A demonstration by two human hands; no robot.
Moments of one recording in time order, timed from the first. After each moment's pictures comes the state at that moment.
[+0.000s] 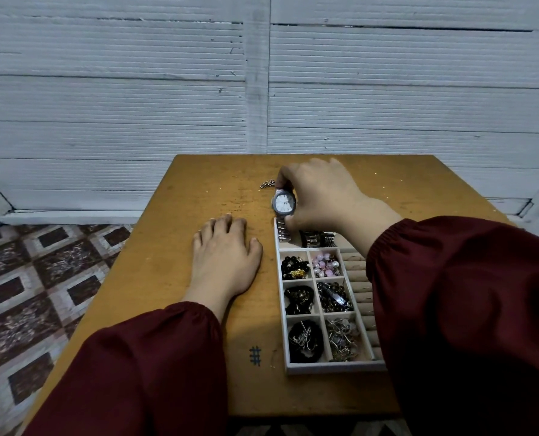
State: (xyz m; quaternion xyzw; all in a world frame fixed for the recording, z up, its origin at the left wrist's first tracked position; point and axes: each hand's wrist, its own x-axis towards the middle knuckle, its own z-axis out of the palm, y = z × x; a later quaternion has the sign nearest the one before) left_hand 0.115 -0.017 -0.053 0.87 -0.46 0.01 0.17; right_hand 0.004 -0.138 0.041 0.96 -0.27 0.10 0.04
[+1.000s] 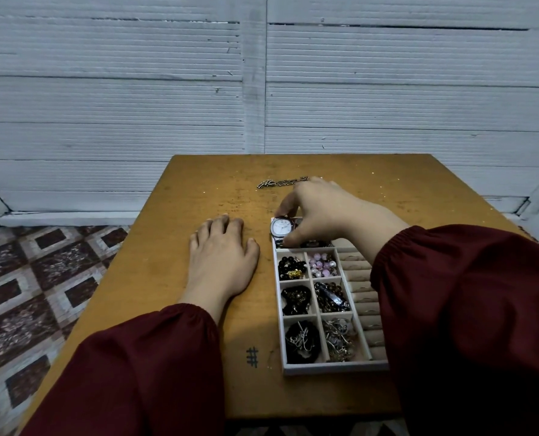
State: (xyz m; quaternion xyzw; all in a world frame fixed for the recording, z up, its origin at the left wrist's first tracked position) left_hand 0.115 -0.017 -0.053 0.87 -0.46 0.01 0.17; right_hand -0.004 -0.140 0.032 0.96 -0.28 0.01 -0.07
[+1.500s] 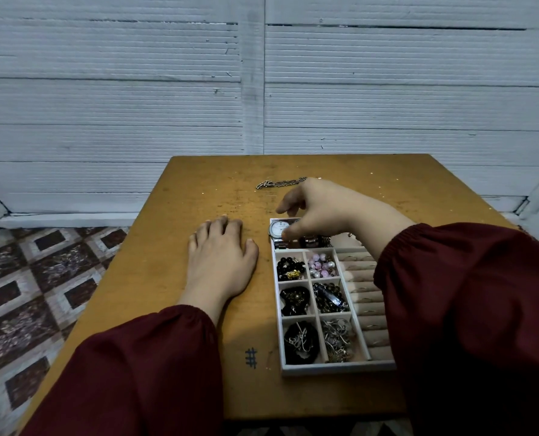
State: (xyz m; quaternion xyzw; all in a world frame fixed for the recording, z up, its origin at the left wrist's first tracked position) left_hand 0.115 -0.018 -0.052 0.88 -0.45 0.02 0.17; right_hand -0.008 -0.144 0.036 0.94 -0.30 0.02 -0.18
